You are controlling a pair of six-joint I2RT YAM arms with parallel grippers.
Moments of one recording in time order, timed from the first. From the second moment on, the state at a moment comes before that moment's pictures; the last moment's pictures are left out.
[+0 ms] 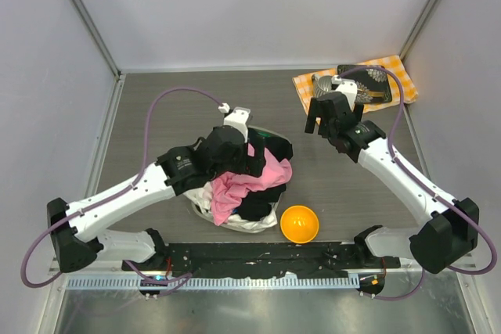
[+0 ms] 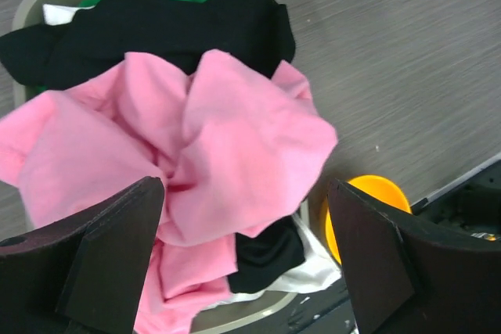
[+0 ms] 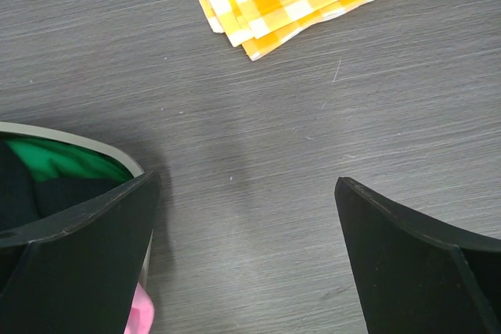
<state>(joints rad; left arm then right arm) -0.98 1.22 1.17 -0.60 -0.30 -0.53 0.48 1.27 1.12 -0.57 0.52 0.43</state>
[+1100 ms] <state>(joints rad) -1.24 1.77 1.22 -0.47 -0.46 -0.68 0.48 1.26 1.12 -0.62 0.54 0.44</state>
